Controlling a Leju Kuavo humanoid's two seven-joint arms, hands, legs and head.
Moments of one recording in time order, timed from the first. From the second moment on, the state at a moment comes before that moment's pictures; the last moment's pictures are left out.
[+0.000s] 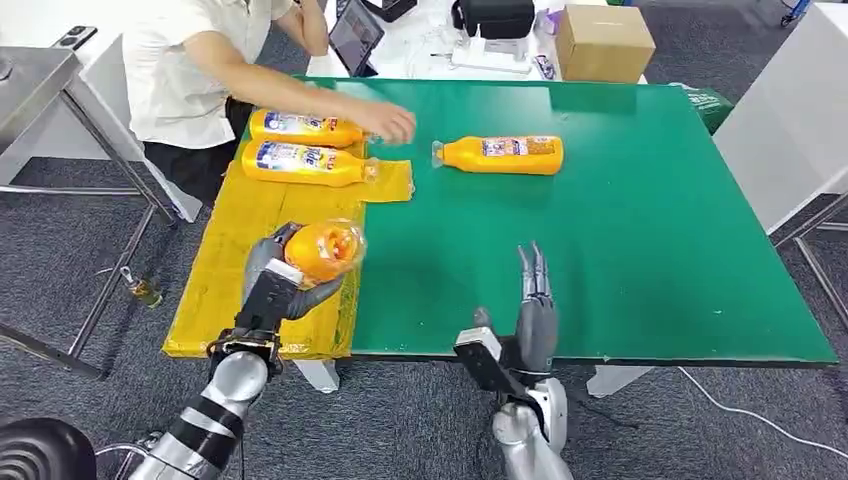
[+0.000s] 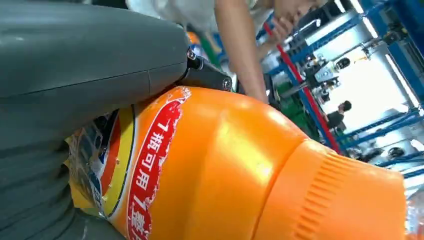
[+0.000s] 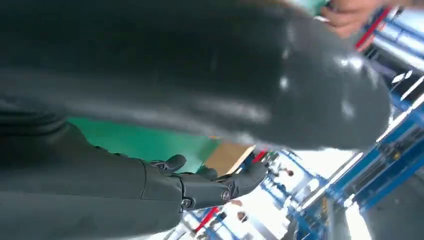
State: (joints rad) left arm -0.35 -0.02 -0.42 -1.22 -0.37 0.48 -0.30; right arm -0.12 0.31 0.01 -1.14 0.76 -0.70 -0.69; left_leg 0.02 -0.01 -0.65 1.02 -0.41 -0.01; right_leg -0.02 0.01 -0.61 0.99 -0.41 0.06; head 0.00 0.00
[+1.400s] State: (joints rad) left arm -0.80 -0.12 -0.34 -0.40 -0.75 0.02 -0.01; right arm -0.18 0.32 0.06 -1.01 0.63 -0.70 -0.70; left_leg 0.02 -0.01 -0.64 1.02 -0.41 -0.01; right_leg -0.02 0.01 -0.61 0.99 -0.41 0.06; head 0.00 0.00
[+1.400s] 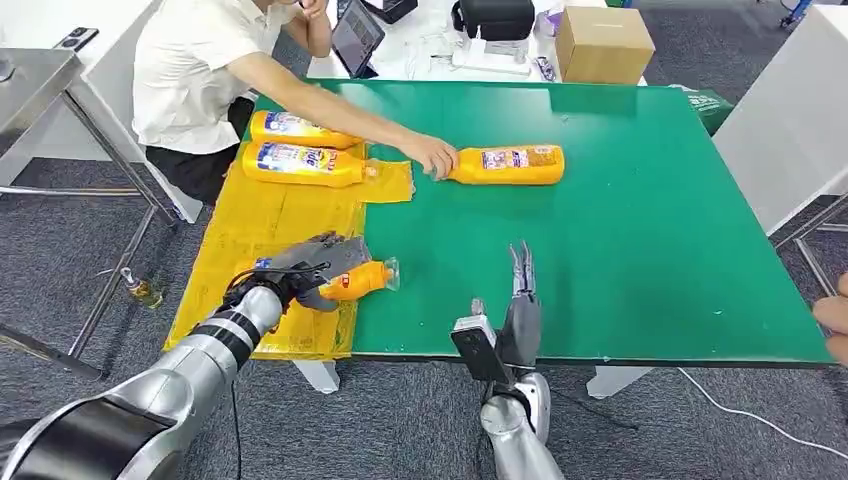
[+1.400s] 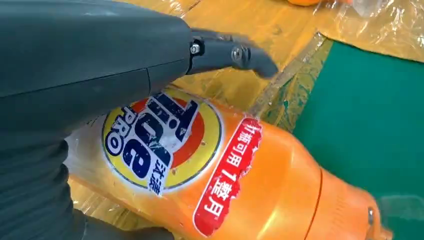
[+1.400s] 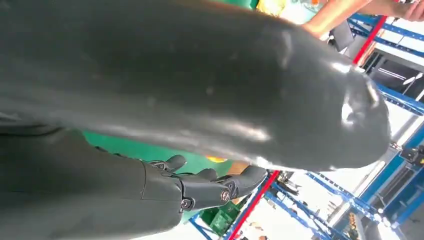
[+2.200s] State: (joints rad) left arm -0.49 -0.15 -0.35 -0.76 -0.49 0.35 -0.43; right arm -0.13 0.30 0.06 -1.03 0.76 -0.70 -0.70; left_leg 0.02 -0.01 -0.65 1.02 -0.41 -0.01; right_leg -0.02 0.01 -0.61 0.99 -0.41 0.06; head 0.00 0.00
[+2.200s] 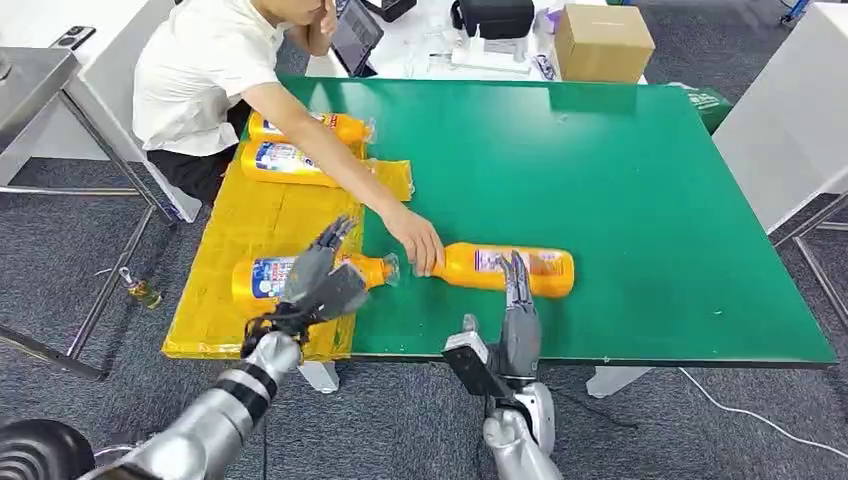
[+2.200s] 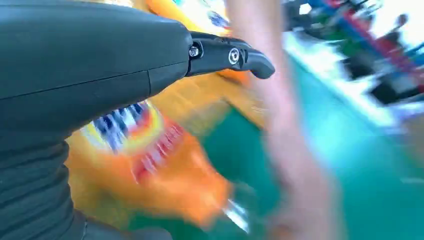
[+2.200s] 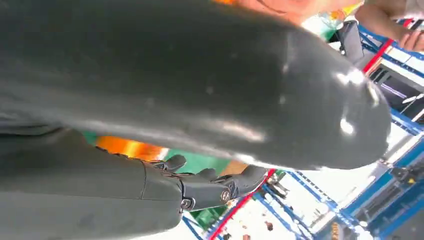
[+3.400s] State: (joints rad) left arm -0.21 -0.14 -0.39 -1.43 -0.12 0.32 -0.56; right arm -0.17 0.12 -0.03 -1.08 1.33 -0.70 -0.40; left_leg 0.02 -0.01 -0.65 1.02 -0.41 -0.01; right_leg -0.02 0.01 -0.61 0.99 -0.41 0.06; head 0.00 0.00
